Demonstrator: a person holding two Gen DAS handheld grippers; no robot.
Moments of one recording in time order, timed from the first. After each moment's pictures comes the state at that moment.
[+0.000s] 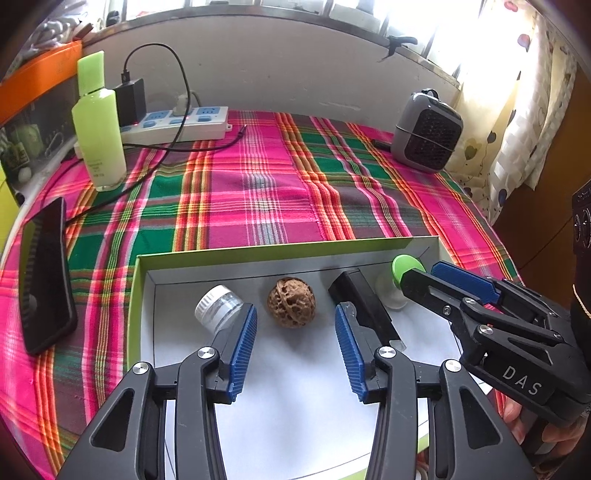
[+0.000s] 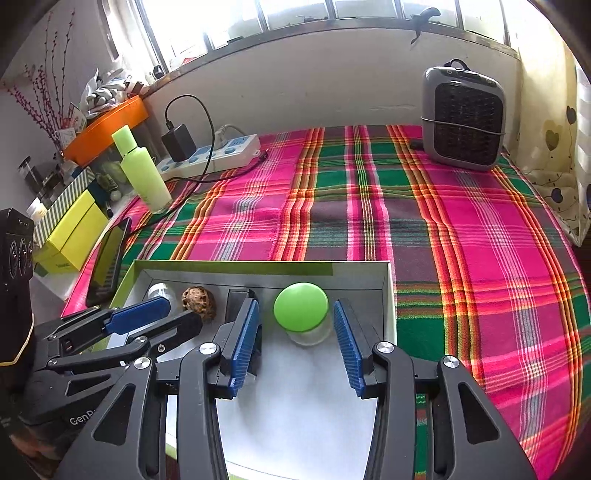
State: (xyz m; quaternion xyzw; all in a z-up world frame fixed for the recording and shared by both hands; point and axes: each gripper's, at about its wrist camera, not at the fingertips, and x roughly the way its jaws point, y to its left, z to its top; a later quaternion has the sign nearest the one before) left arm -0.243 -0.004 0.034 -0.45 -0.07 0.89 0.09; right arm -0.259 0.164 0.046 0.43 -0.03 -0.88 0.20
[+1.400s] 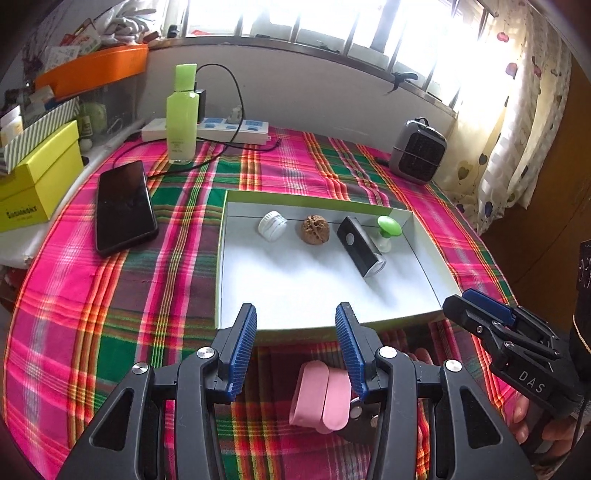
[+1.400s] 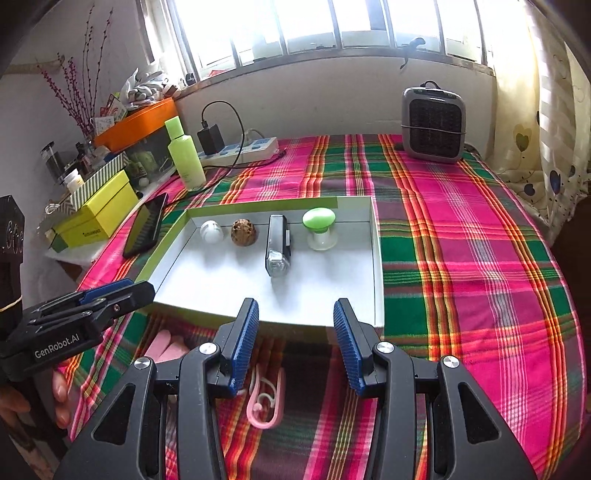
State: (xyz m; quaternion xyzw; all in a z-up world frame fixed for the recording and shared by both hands) left arm -0.125 -0.040 0.055 -0.40 -0.10 0.91 0.06; right arm -0.145 0.183 0.059 0.39 -0.02 -0.90 0.20
